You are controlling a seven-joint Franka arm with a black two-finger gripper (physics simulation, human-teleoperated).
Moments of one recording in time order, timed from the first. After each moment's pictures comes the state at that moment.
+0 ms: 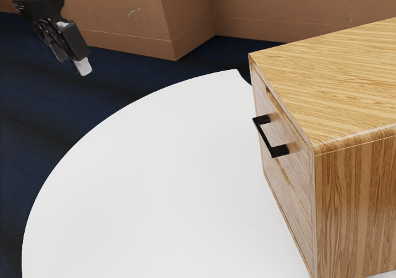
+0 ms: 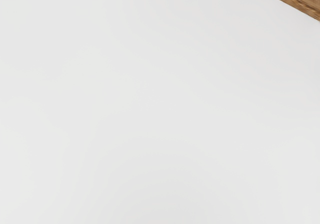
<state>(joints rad) 0.03 0.05 0.16 -1.06 0.05 1.27 0.40</state>
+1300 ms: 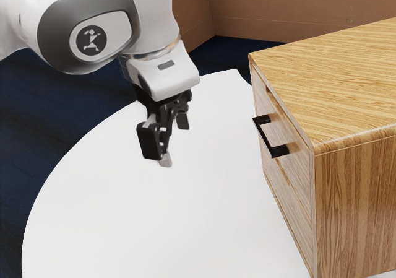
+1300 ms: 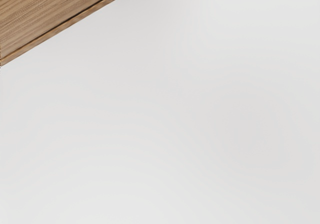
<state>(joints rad) -0.02 -0.09 -0.23 -1.52 0.11 1.48 1.02</state>
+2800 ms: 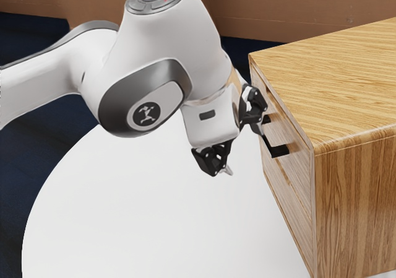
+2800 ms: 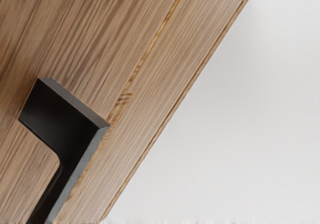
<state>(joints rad) -0.07 -0.09 -0.27 -1.72 0.15 1.97 1.33</state>
